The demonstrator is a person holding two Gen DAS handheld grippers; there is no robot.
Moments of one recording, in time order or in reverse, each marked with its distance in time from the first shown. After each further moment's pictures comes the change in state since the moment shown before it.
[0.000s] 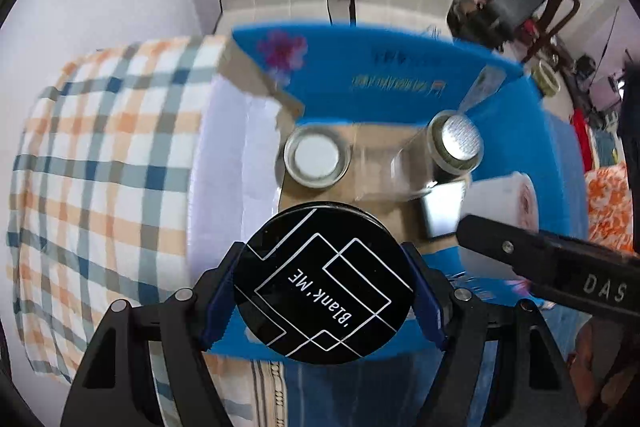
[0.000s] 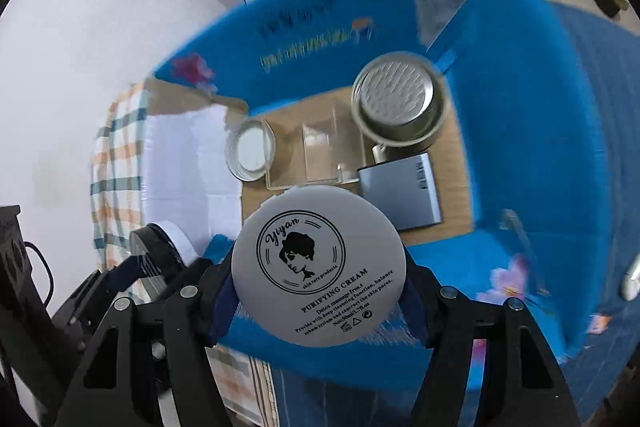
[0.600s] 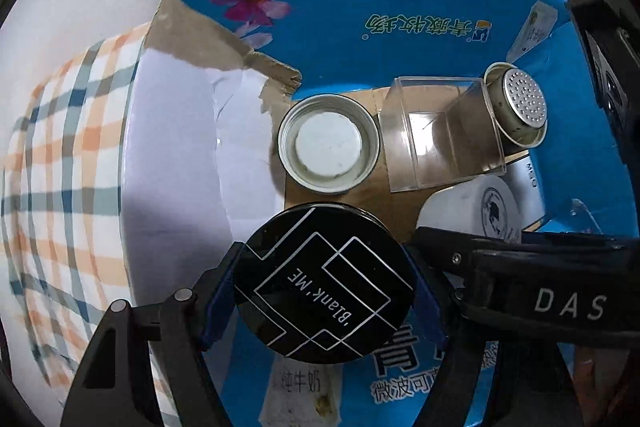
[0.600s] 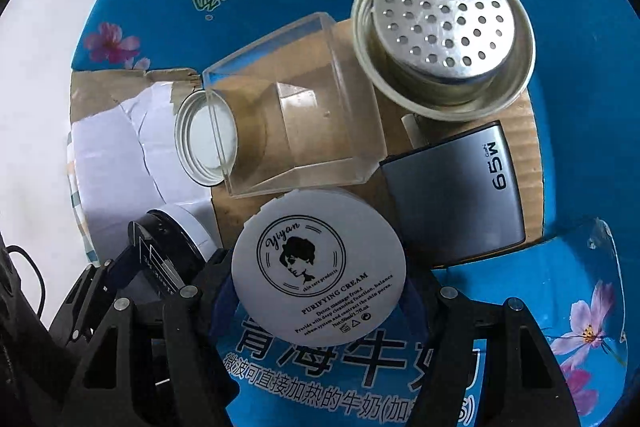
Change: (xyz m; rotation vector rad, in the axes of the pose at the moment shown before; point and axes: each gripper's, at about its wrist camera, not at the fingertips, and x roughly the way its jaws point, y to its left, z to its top) left arm 0.064 -0.011 0.012 0.126 0.101 0.063; right arm 0.087 -0.006 0.025 0.112 0.163 0.014
